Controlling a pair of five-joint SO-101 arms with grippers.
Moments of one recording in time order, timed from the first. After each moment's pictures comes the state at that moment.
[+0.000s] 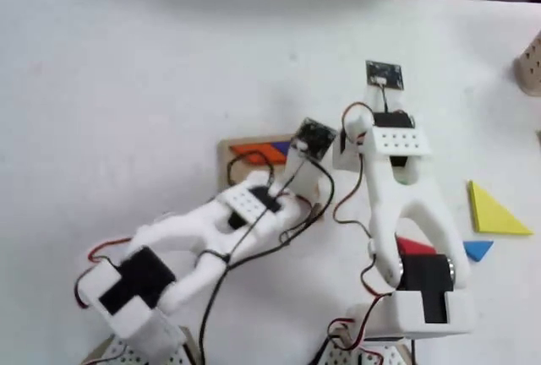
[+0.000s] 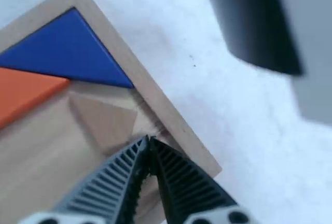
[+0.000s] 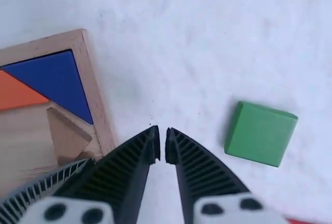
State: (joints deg) left arm 38.3 7.3 39.9 22.5 18.0; right arm -3.4 -0.4 23.5 61.7 -4.1
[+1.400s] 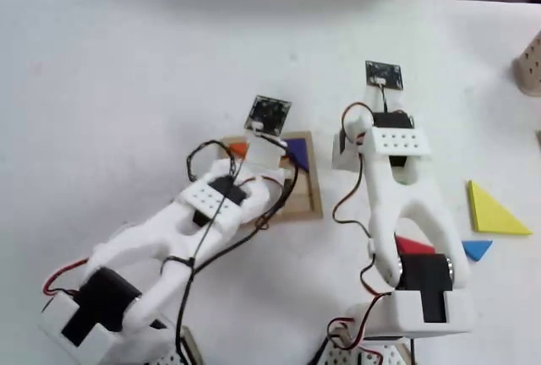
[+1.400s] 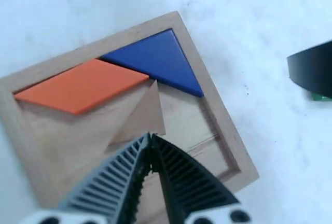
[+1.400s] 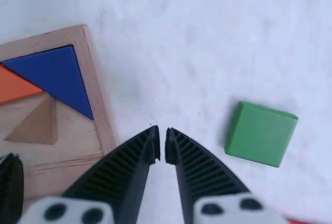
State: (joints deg) left arm 29.6 -5.9 48.3 21.7 22.0; right arm -3.4 -0.4 23.5 61.7 -4.1
